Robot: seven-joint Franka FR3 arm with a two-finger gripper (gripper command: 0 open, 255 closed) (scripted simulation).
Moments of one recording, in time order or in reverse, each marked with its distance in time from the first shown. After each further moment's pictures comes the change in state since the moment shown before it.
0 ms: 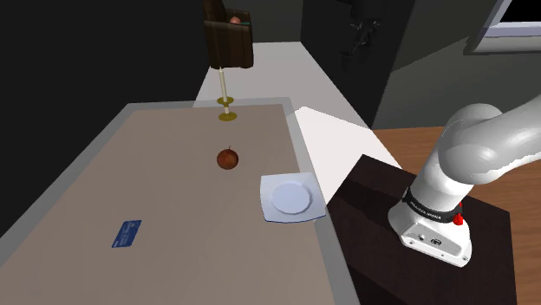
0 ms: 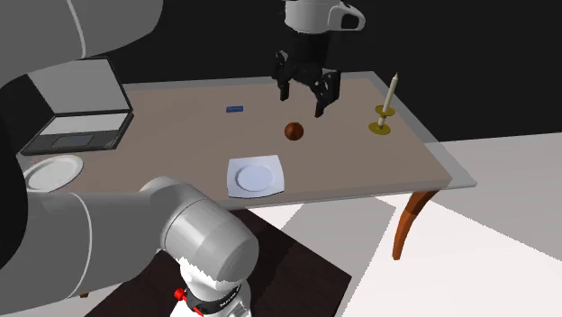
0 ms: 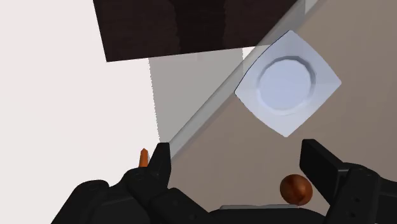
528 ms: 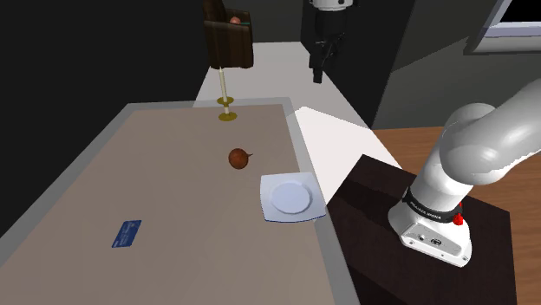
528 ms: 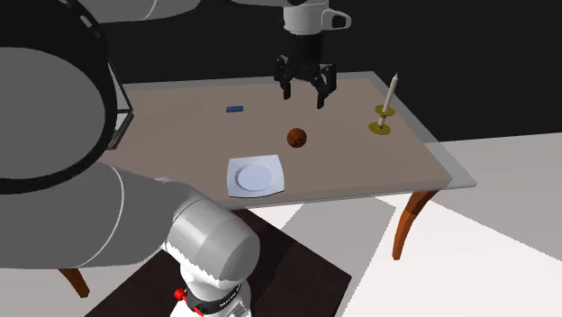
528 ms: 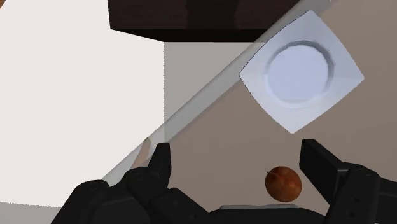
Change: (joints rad) arm 0.041 0.215 0.096 0.073 -0.047 0.111 0.012
